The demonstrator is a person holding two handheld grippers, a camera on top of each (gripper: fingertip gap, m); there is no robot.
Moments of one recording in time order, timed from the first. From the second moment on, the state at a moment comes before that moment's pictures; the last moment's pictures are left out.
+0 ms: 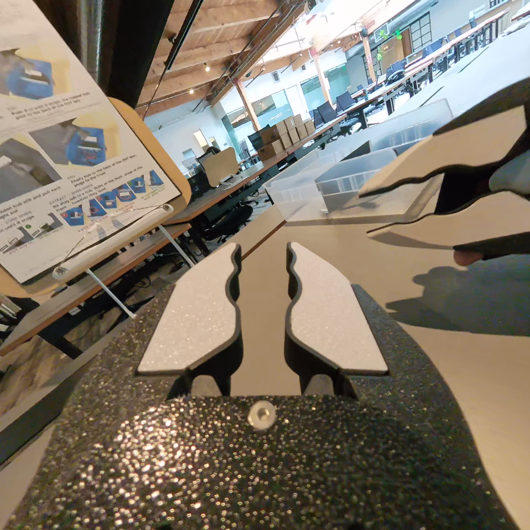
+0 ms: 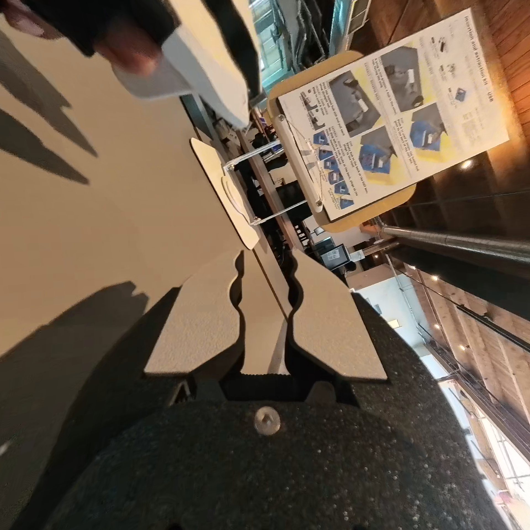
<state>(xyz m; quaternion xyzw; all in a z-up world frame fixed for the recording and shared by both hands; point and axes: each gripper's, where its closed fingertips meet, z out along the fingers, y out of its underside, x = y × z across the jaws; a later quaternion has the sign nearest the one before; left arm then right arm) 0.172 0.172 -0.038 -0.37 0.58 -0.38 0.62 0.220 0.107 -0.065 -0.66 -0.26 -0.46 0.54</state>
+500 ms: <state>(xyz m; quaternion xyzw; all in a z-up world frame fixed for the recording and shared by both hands) 0.170 0.178 -0.030 -0.36 0.58 -0.33 0.66 0.205 0.102 -0.059 -0.64 -0.27 -0.46 0.55</state>
